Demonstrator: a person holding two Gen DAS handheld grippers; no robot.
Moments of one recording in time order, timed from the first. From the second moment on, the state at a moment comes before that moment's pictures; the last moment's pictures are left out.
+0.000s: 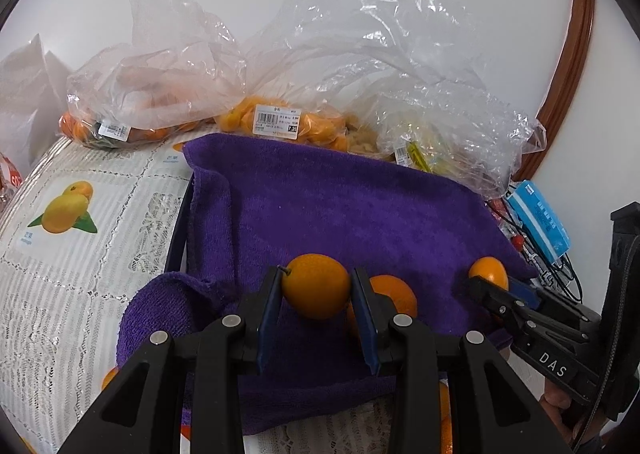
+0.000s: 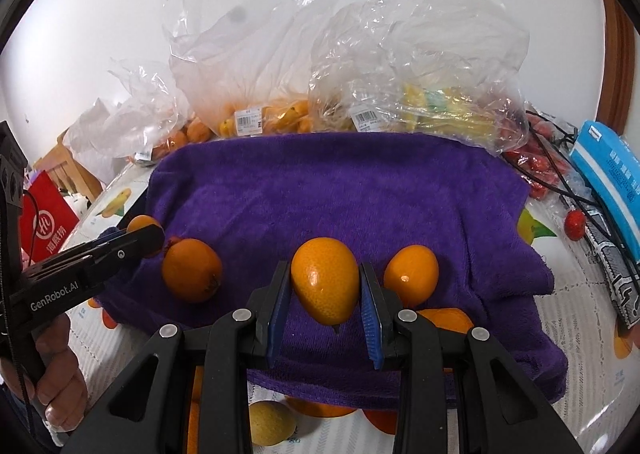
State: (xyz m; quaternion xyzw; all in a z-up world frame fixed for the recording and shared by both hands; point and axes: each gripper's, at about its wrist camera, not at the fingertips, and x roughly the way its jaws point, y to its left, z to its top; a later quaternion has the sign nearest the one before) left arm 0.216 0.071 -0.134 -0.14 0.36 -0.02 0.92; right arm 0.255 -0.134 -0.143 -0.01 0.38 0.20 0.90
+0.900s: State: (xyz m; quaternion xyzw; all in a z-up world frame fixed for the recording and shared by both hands) left arm 0.210 0.075 -0.128 -0.15 0.34 -0.02 0.93; right arm 0.252 -0.145 -0.133 0.00 0.35 0.17 0.92
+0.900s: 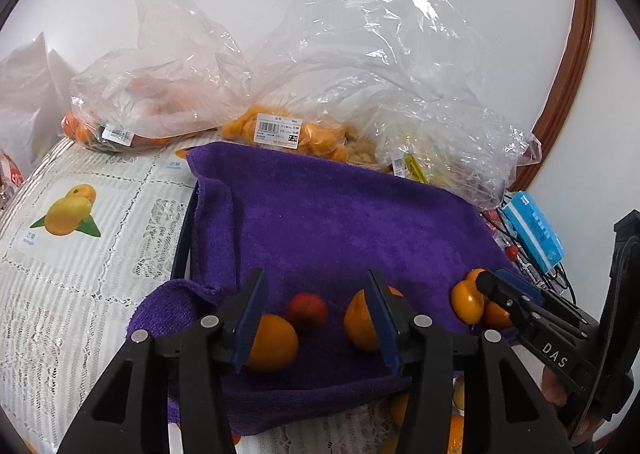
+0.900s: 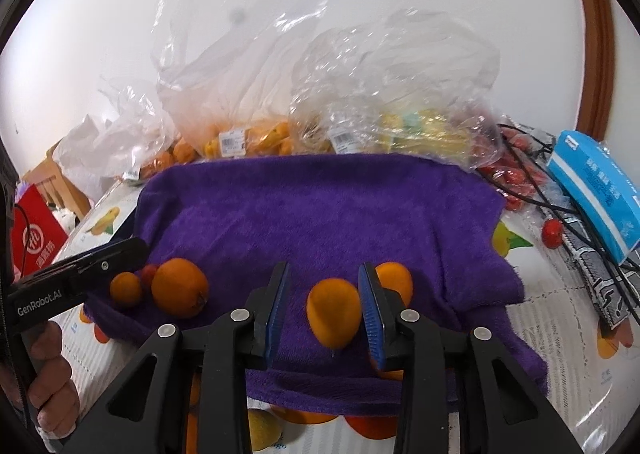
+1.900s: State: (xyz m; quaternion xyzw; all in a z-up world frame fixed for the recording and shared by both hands) left arm 0.150 0.092 -0.124 -0.19 0.29 0.02 0.94; right arm 0.178 -0.174 -0.125 0.04 0.34 0.15 0.93
